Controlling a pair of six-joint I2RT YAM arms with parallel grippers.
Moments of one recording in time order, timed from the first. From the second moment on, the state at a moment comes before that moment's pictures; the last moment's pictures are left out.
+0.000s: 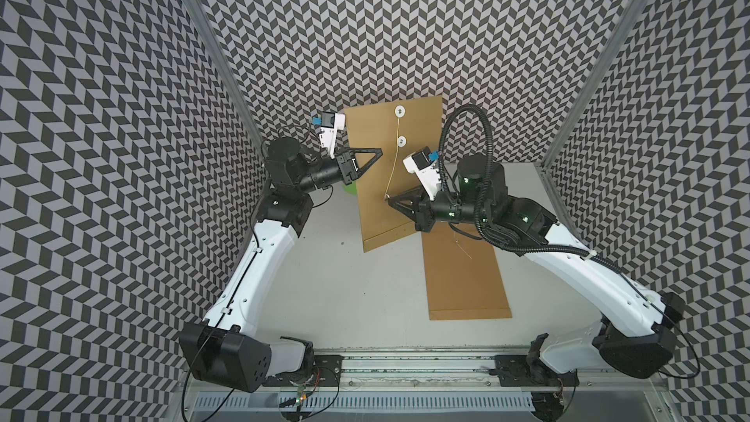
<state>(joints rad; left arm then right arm) -0.21 1.33 1.38 0.07 0.93 -0.69 0.87 1.45 1.68 -0.52 -0.35 0.23</state>
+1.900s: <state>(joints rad) -0.25 1.32 1.33 0.14 0.99 -0.73 0.60 1.45 1.50 -0.39 -0.65 0.34</state>
